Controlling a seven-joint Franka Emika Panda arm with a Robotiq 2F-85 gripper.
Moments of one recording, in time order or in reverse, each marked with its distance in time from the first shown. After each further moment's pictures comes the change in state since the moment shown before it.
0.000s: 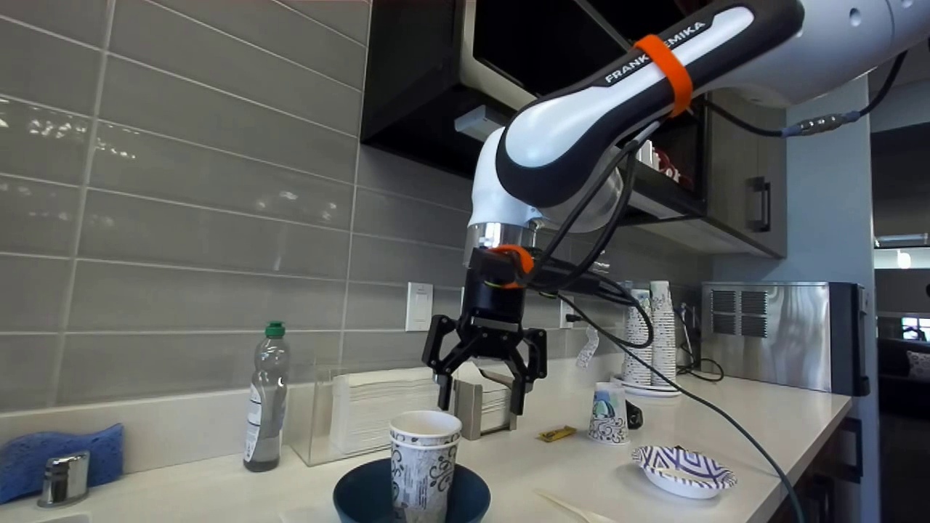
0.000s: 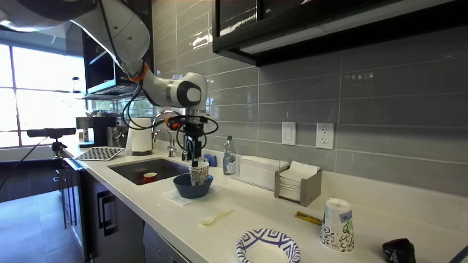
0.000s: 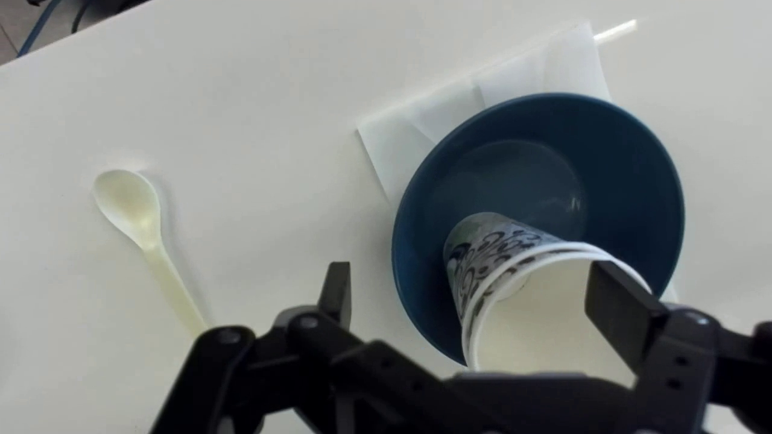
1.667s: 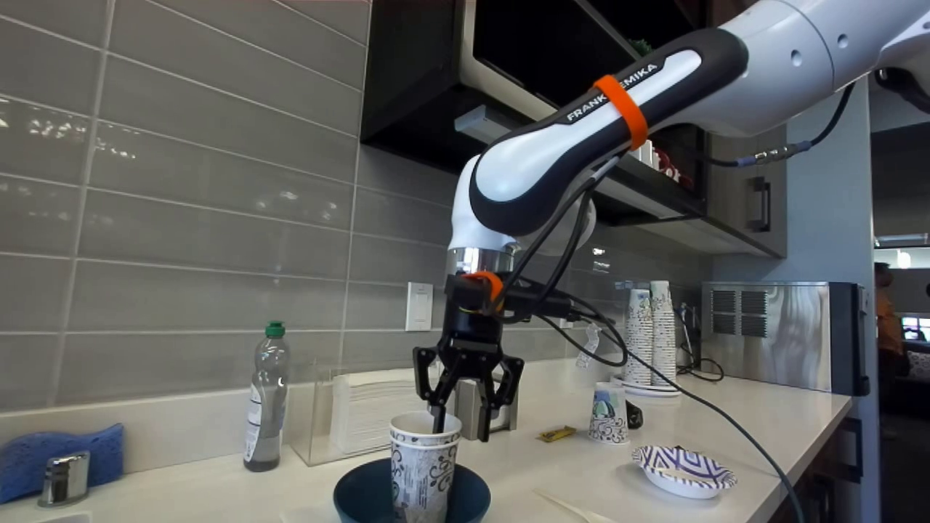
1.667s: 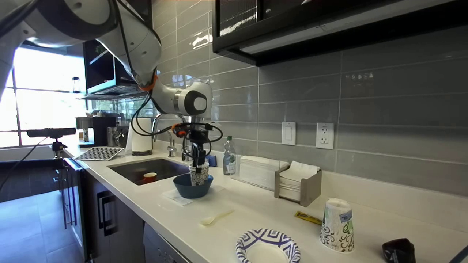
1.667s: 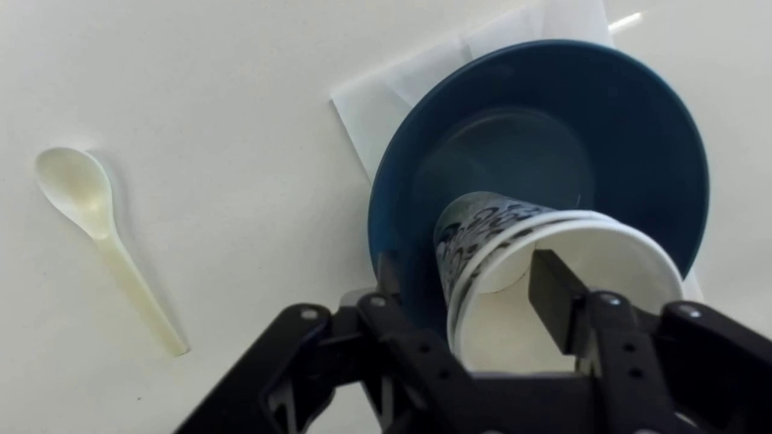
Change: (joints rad) arm 0.039 0.113 -0.041 0.083 -0.008 0.016 0.016
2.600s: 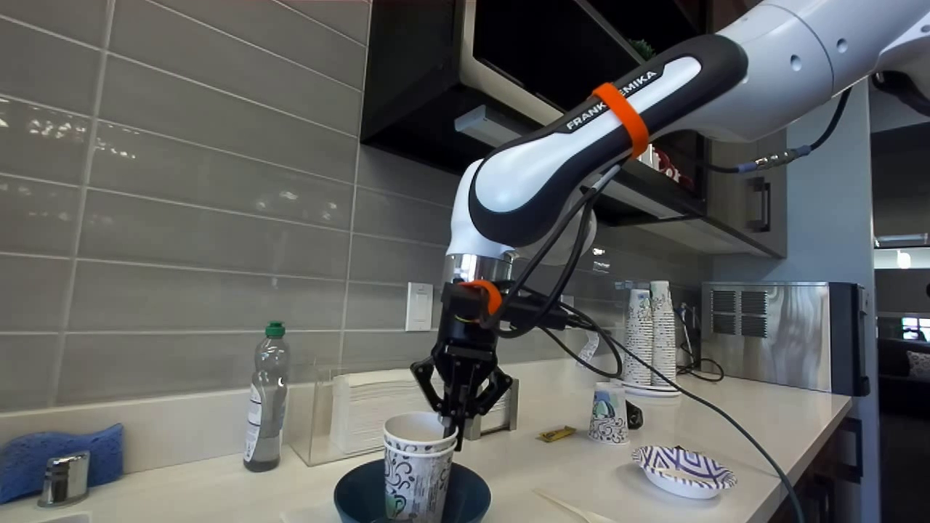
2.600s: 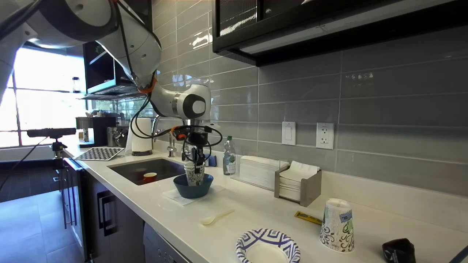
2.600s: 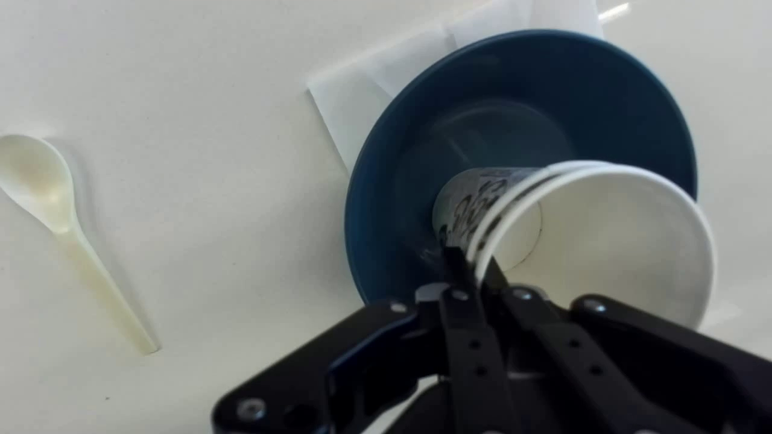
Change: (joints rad) arm 0.008 0.007 0.000 -0.020 0.003 0.065 -0.013
